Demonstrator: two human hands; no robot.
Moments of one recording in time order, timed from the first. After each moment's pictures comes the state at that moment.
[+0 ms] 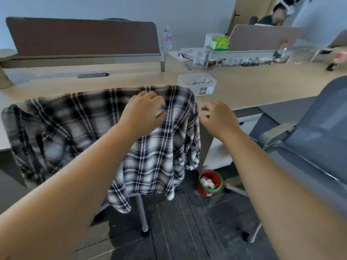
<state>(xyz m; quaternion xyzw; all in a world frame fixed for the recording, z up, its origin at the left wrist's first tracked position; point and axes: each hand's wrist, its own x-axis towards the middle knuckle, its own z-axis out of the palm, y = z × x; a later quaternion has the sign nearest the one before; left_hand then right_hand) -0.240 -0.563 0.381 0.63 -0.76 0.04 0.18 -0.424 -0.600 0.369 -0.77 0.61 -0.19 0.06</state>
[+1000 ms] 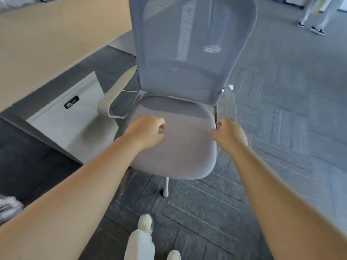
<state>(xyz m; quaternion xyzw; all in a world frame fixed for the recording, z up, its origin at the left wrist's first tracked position) -0.809 -0.690 0.222 0.34 -0.92 -0.20 -0.03 -0.974 -0.561 0.213 -0.31 0.93 -0.15 0.14</state>
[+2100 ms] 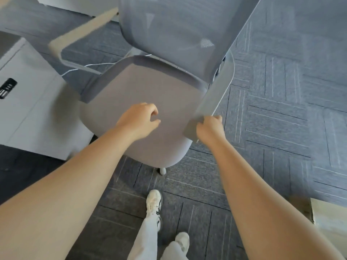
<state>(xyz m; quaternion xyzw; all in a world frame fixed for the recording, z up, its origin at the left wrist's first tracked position) -0.857 -0.696 0.116 0.31 -0.92 -0.25 -0.08 -0.968 -0.560 0.098 -0.13 0.91 -0.22 0.31</state>
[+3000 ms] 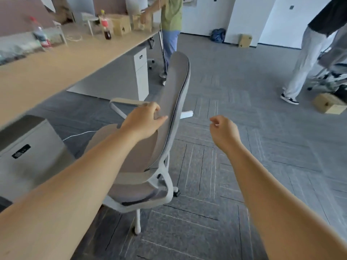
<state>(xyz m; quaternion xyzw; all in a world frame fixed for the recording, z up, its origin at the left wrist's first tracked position) -0.937 -0.567 0.343 0.30 -0.92 -0.24 0.11 -1.068 -0.418 0.318 -0.24 0.90 -0.35 0.07</state>
